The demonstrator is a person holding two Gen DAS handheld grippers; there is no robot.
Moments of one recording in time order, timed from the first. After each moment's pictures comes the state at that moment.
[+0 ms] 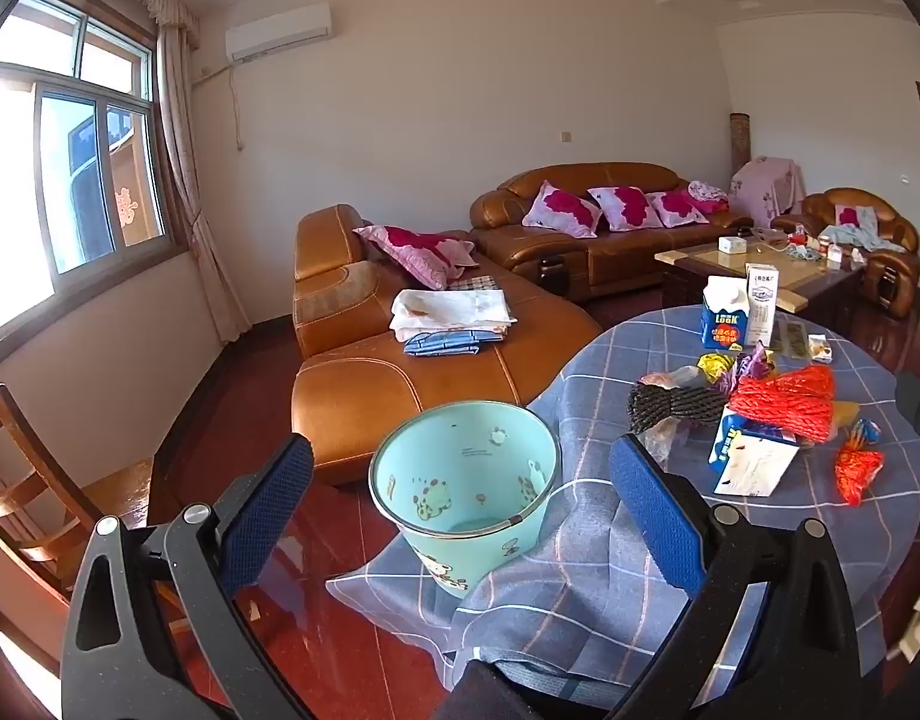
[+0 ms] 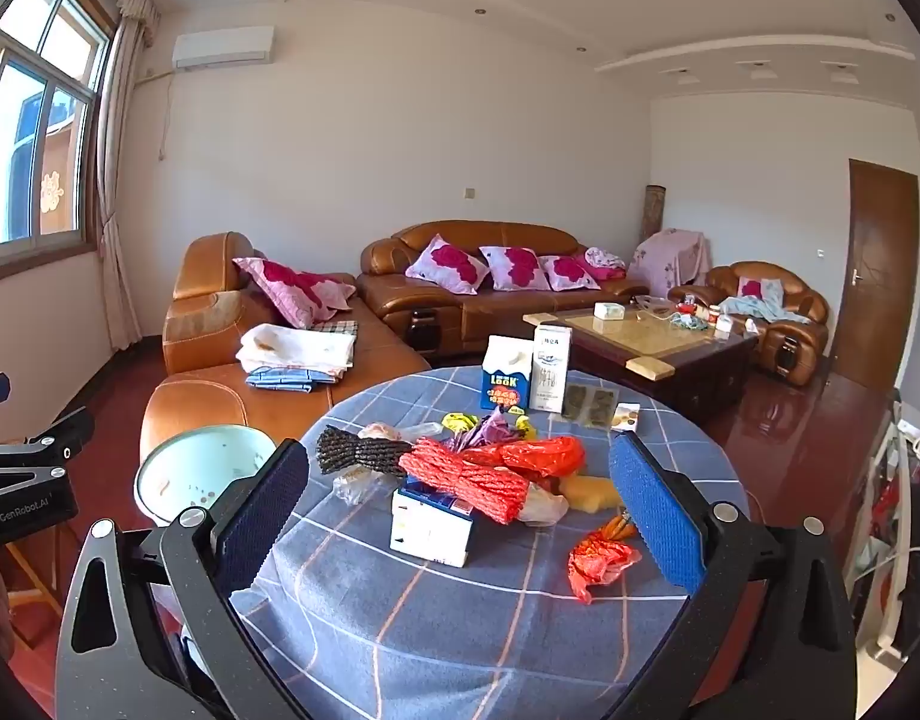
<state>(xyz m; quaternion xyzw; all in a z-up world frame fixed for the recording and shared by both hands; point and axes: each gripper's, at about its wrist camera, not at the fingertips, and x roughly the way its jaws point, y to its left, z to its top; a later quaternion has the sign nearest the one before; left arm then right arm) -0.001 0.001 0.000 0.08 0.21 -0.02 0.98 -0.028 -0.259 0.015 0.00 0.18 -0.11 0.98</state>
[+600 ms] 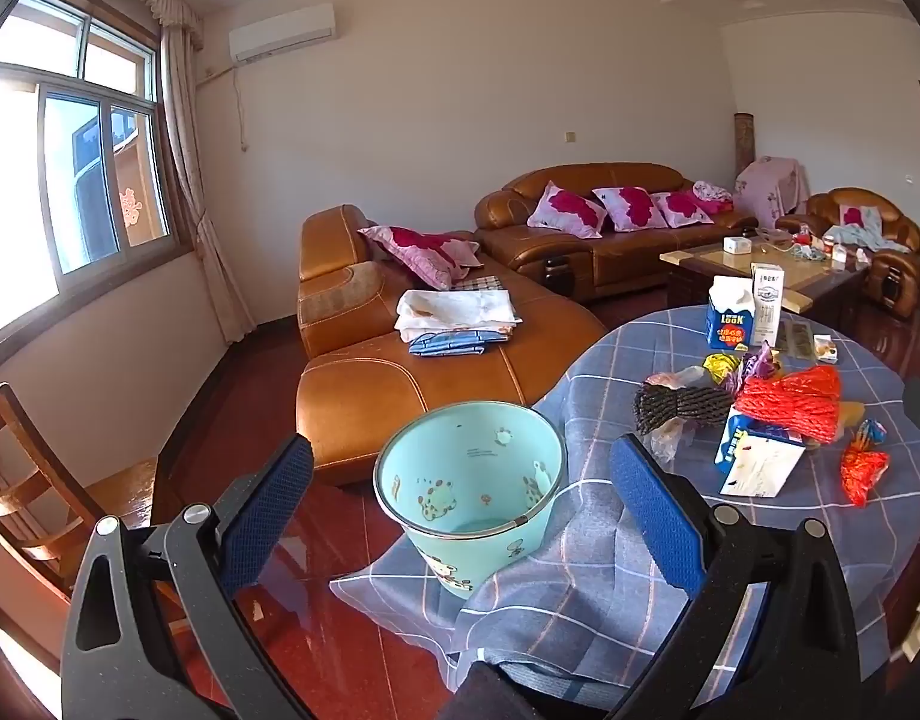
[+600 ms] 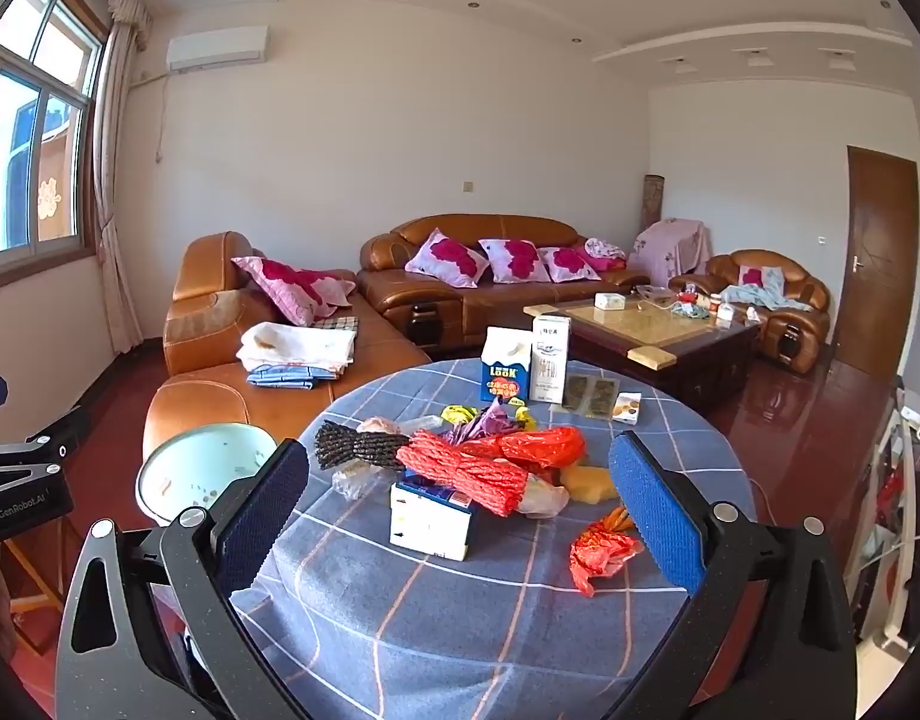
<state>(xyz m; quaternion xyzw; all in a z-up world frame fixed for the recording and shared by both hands) 0.003 0.002 -0.003 0.08 0.21 -0.01 0.97 -0.029 -0.267 0.011 0.01 0.17 -0.11 0.98</state>
